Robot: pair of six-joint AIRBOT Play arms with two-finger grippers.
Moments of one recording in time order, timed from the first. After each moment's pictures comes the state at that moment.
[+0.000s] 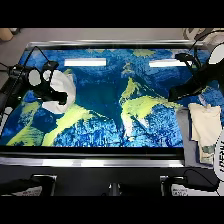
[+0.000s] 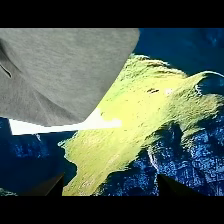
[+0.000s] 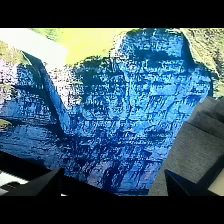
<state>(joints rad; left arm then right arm) -0.26 -1.40 1.46 1.69 -1.40 -1.68 -0.06 -1.48 1.72 -1.43 1.69 1.15</state>
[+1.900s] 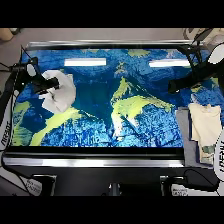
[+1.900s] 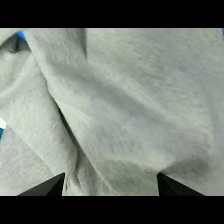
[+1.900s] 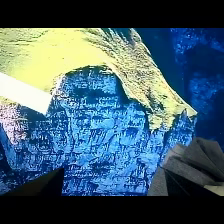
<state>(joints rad) 0.01 -1.78 1.72 1.57 -1.18 -1.94 -0.06 -1.48 1.72 -1.42 1.50 1.15</state>
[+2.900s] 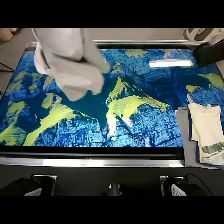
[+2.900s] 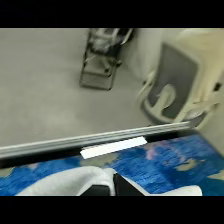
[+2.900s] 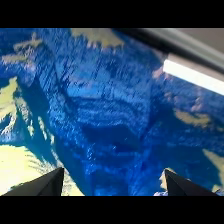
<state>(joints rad) -0.41 -1.20 2.01 1.44 -0.90 -1.67 -0.06 -1.11 1.82 -1.43 1.21 1.10</state>
